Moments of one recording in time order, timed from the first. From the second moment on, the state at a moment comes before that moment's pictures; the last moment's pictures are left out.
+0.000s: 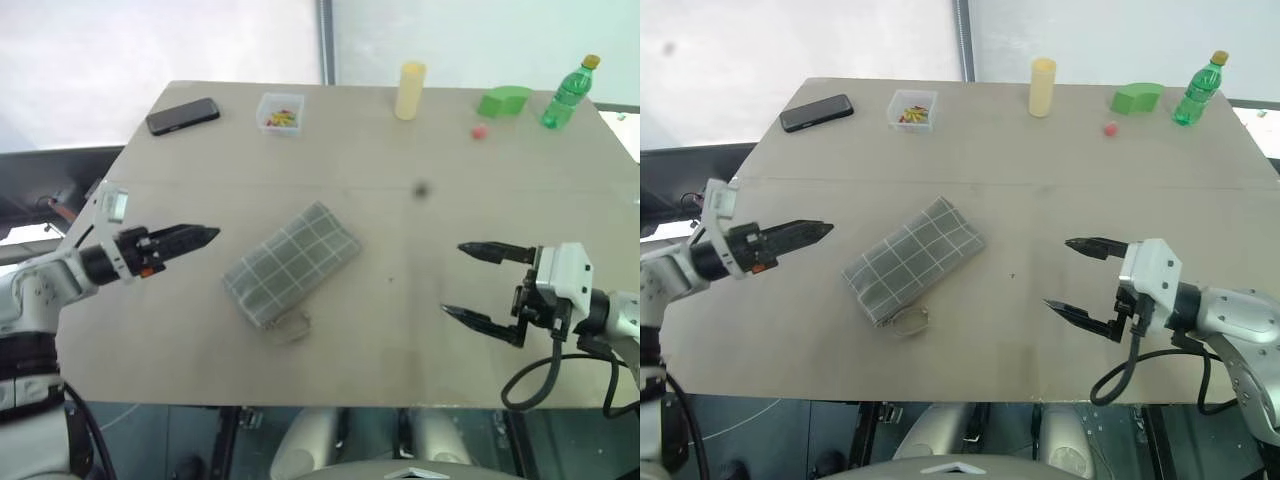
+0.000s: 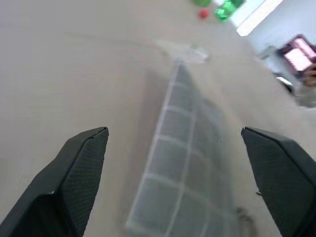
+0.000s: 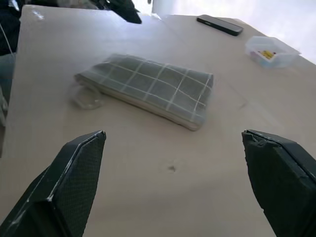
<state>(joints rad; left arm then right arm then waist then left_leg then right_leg) -0.49 0.95 0.27 0.42 -0.70 0.93 -1.20 0.07 -0.77 -0.22 -0.63 0.57 0.32 0.97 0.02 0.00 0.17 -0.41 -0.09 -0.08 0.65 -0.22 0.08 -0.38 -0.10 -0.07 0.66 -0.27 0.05</state>
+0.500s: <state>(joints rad) 0.01 0.83 0.31 0.09 -0.37 0.01 -1.24 0.27 -0.73 -0.25 -0.78 0.55 0.31 0.86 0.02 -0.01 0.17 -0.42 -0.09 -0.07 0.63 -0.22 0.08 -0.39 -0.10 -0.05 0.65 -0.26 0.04</state>
